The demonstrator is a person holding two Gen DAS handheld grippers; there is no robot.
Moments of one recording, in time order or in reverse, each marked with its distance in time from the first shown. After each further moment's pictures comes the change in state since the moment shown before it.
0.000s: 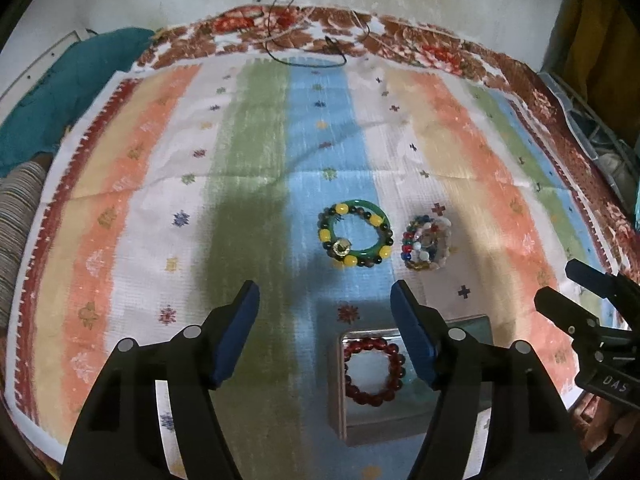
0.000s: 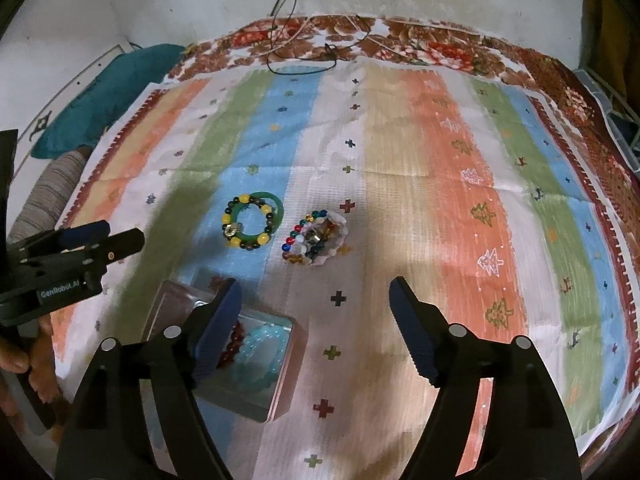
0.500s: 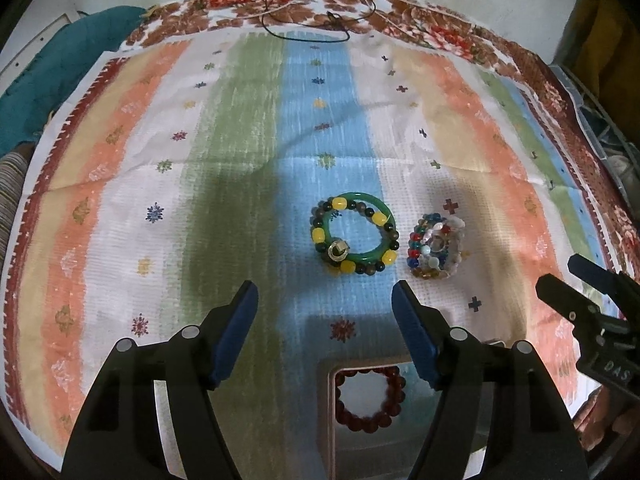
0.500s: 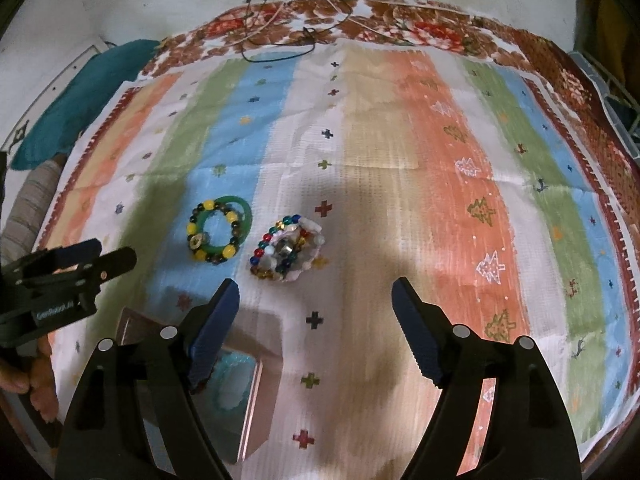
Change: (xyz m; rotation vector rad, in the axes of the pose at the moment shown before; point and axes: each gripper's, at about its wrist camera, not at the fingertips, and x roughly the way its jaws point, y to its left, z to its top) left arm 0.043 -0.006 0.014 -0.020 0.071 -0.002; right arm 0.039 -0.019 0.019 0.050 0.051 -0.030
